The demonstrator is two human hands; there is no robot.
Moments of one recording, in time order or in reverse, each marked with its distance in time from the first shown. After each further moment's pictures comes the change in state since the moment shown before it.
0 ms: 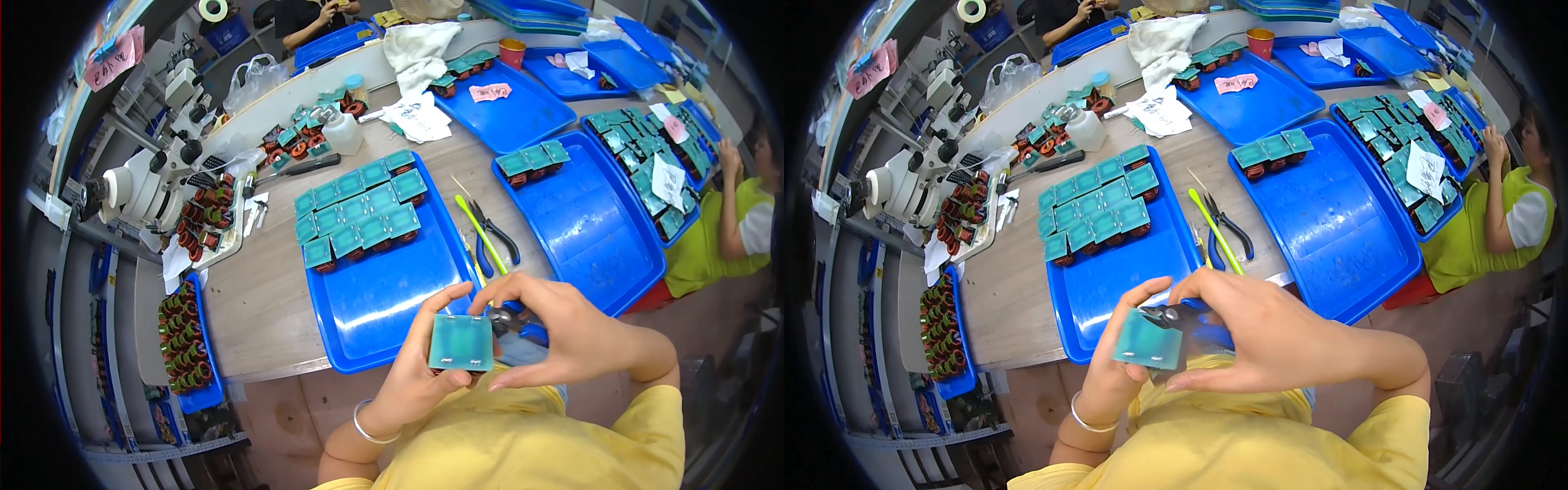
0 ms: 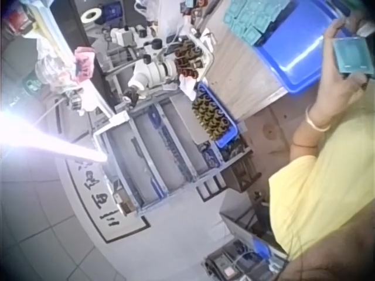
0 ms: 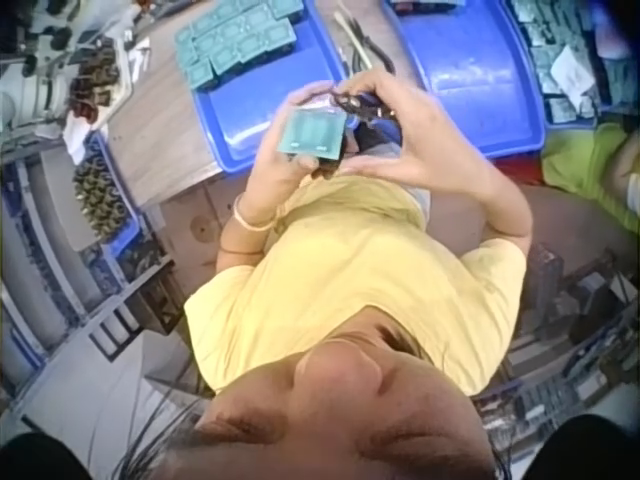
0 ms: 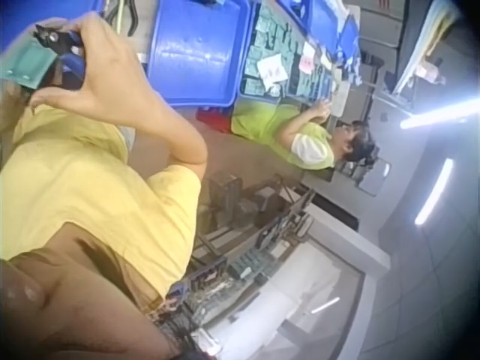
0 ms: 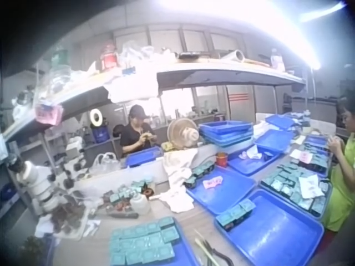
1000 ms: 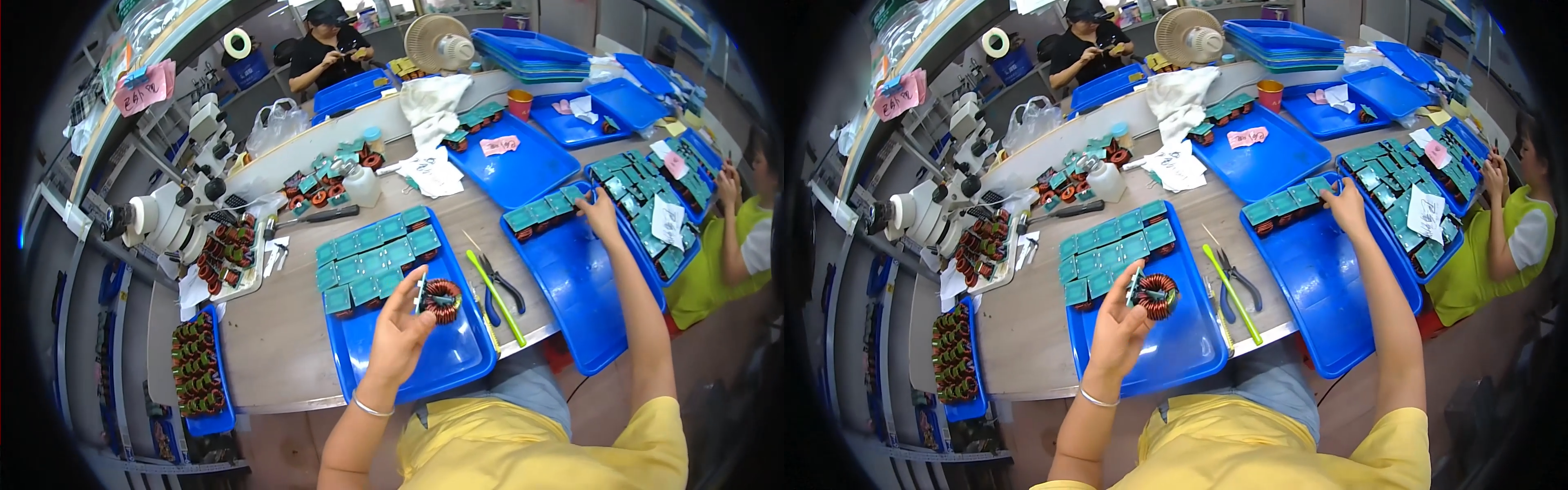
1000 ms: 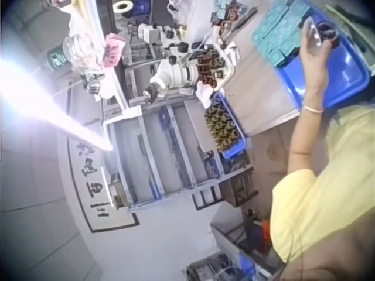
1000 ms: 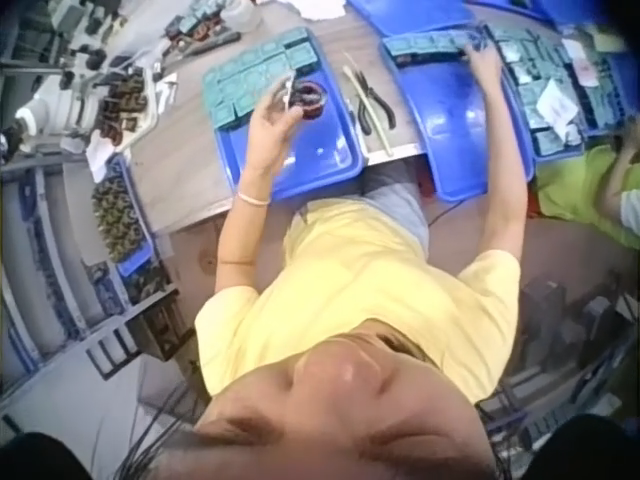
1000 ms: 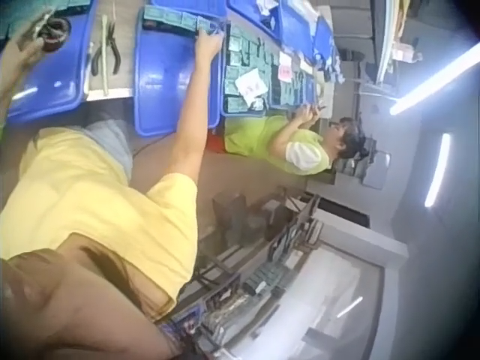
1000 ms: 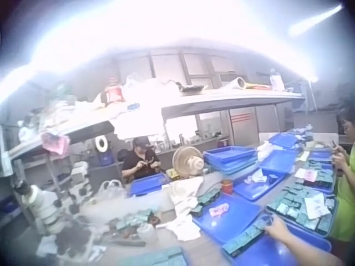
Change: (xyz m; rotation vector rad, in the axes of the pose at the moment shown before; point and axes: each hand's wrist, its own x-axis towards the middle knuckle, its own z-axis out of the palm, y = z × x) left_hand 0.060 -0.007 -0.058 -0.108 0.231 0.238; right_hand 0.017 0.262 -0.136 -0.247 0.970 0.561
